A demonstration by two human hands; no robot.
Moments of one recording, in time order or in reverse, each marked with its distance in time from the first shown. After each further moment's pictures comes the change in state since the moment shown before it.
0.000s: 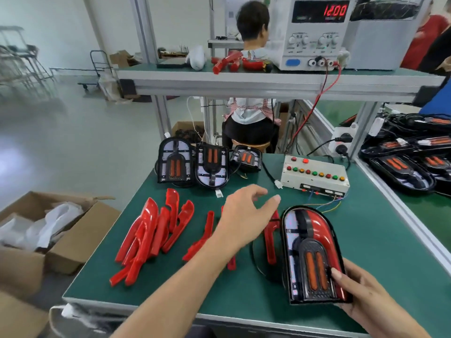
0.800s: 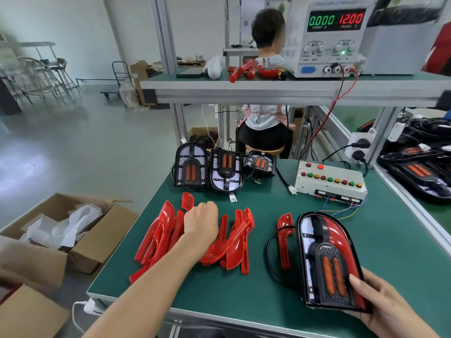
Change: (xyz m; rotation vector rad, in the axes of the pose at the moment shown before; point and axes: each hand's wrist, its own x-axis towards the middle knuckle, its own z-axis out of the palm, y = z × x) left_hand 0.017 -0.093 -0.061 0.974 0.052 -0.196; right_hand 0.000 0.000 0.004 0.006 0.043 0.029
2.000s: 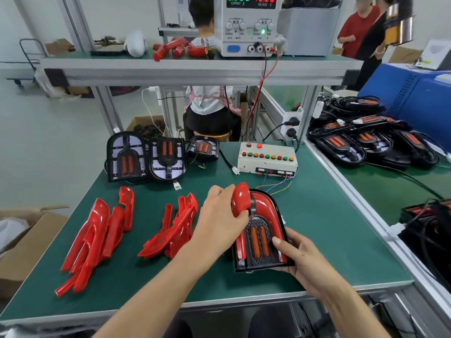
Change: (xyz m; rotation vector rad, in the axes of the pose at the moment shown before) left_hand -0.076 0.131 -0.024 -0.790 0.037 0.376; right_hand 0.001 0.007 0.011 -0.113 0.014 -0.109
